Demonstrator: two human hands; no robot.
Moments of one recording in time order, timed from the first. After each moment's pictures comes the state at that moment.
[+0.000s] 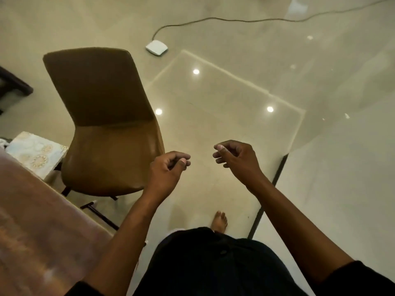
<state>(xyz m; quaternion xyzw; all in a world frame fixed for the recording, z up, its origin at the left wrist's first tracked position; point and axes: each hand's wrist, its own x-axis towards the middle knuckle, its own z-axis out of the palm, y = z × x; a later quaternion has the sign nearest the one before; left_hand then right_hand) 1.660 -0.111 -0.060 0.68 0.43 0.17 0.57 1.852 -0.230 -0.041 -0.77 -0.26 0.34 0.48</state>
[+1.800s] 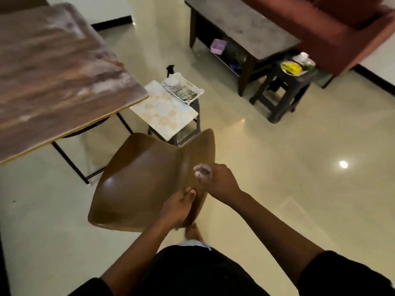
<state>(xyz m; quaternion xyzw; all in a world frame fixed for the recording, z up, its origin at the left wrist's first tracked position) 1.895 0.436 -0.102 -0.03 0.82 0.41 0.38 1.890 0.605 -0.059 -0.10 -0.93 0.35 -0.10</state>
